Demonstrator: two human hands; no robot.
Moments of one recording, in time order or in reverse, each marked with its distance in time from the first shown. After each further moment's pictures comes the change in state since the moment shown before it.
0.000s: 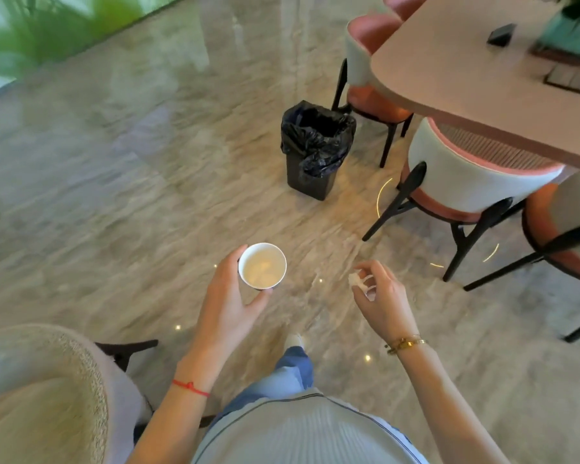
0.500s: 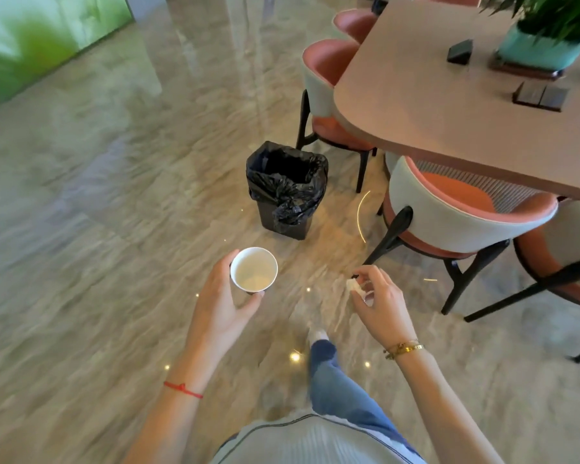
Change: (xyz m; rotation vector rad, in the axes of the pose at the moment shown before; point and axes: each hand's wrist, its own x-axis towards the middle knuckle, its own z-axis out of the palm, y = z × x) left_hand 0.311 0.004 0.056 0.064 -0.102 0.087; right_hand 0.269 0.017 -0.016 -0.015 0.113 0.108
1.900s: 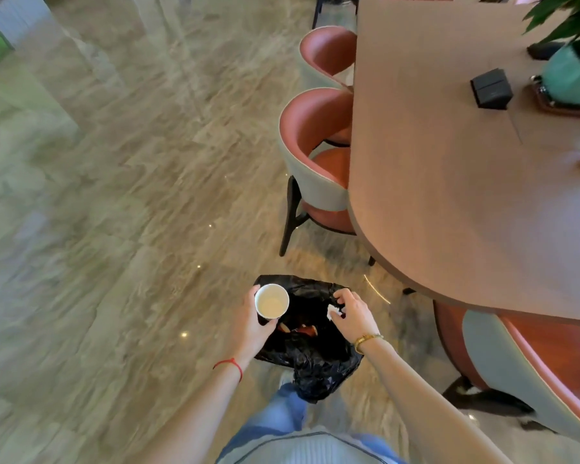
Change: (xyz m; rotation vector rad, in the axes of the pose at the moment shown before) left_hand 0.799 -0.162 0.195 -0.043 -0.455 -0.160; right_hand 0.764 0.021 0.180 -0.058 -0.184 0.461
